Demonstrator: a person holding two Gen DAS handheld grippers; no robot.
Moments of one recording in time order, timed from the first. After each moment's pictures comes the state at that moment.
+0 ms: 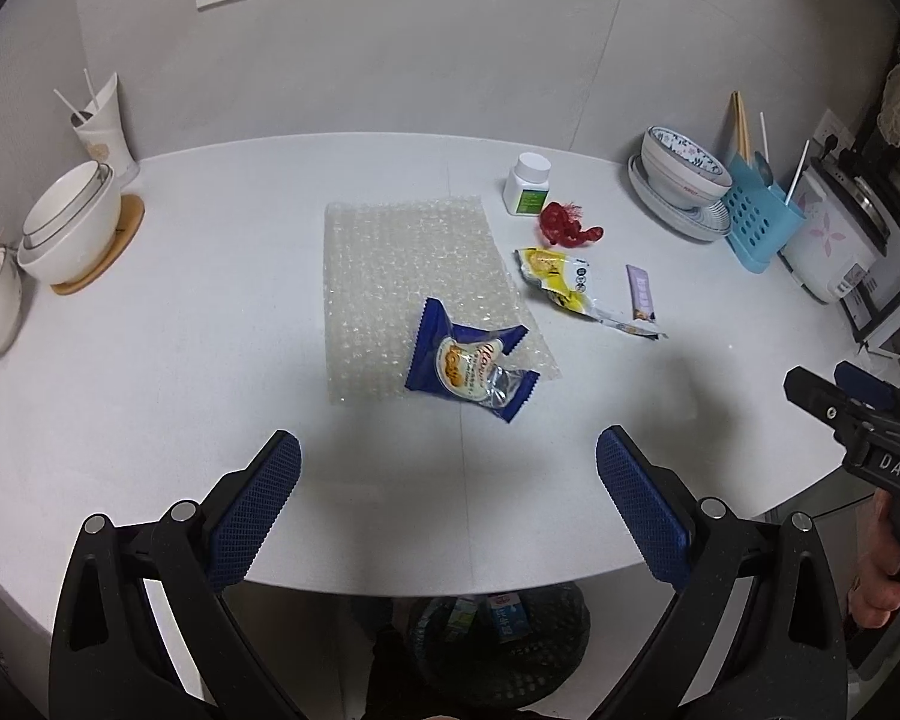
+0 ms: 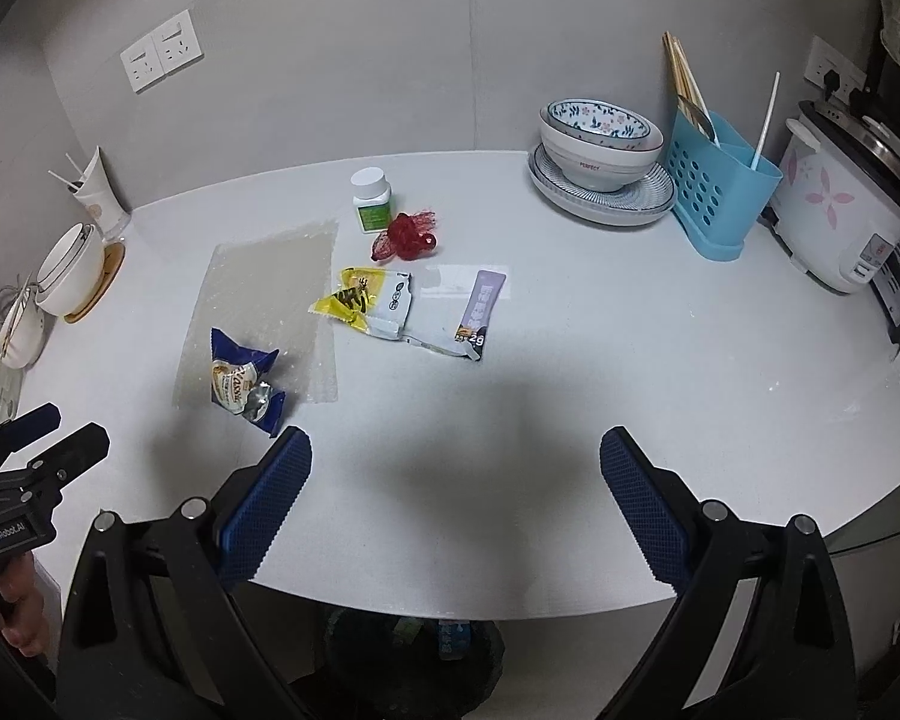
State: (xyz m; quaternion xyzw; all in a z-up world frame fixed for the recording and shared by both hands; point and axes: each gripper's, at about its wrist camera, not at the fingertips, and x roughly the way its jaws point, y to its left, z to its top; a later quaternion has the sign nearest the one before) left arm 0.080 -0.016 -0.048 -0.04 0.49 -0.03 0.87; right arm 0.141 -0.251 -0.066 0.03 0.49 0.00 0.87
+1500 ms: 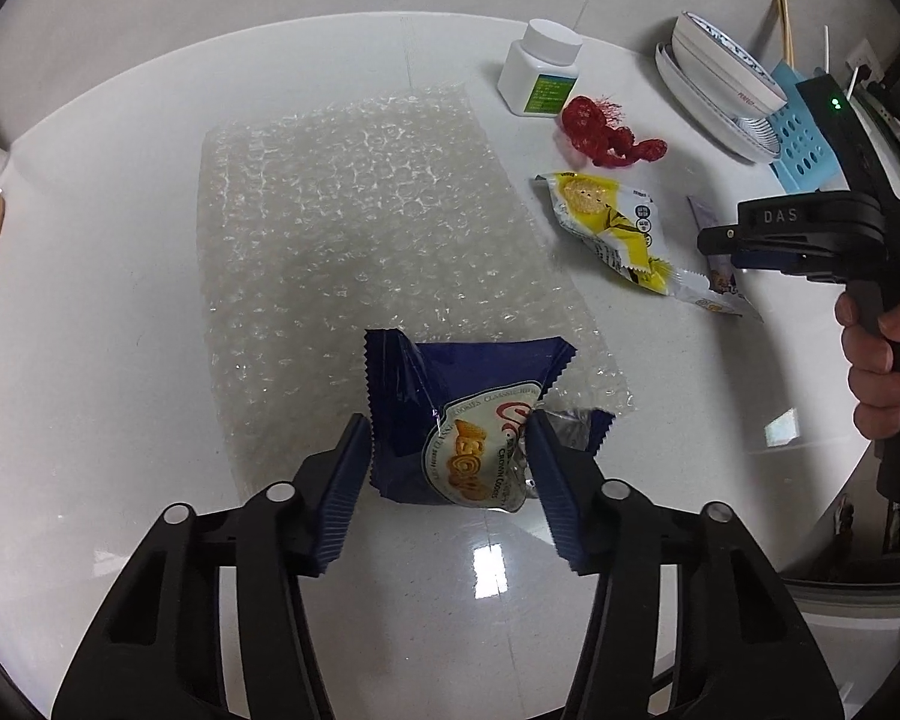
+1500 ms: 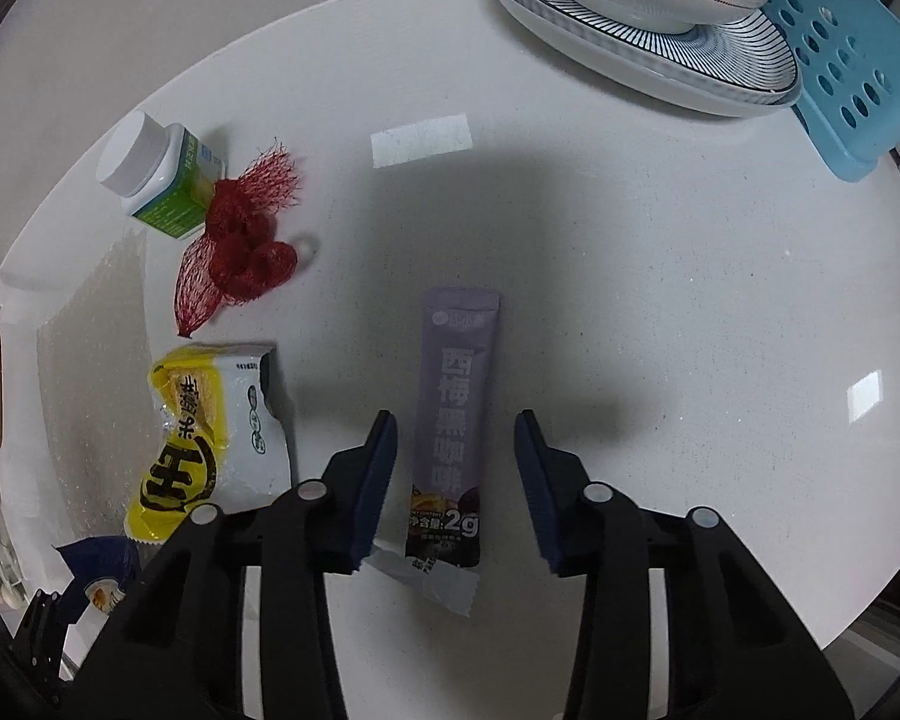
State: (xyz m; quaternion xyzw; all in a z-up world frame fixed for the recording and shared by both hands) left arm 0.207 -0.022 -0.152 -0.01 0.59 -0.11 0.80; right arm 0.351 -0.285 -0.215 0.11 0.66 -0.07 0.74
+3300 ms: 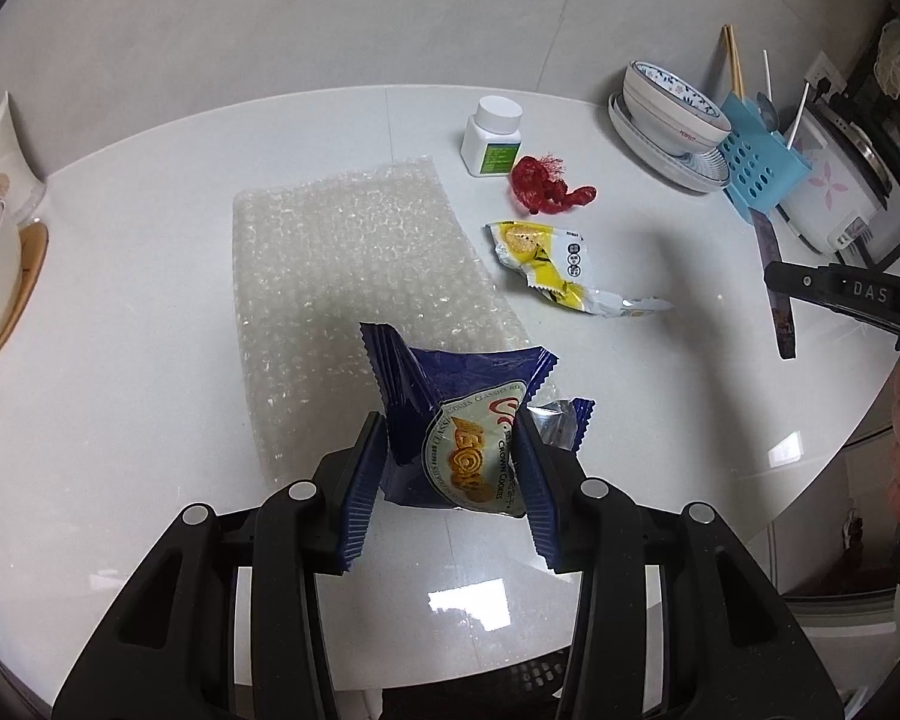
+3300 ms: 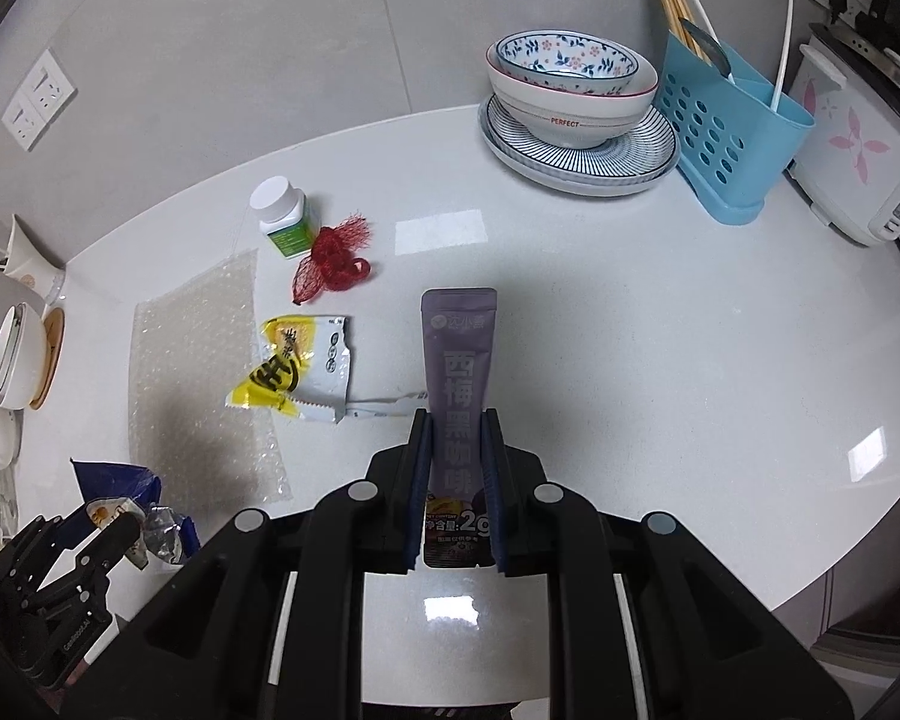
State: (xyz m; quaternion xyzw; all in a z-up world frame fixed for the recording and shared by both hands) left arm 0.161 -0.030 -0.098 -0.01 0.54 -0.10 0.84; right arm 0.242 -0.281 -0.106 0.09 0.55 -0.05 0.83
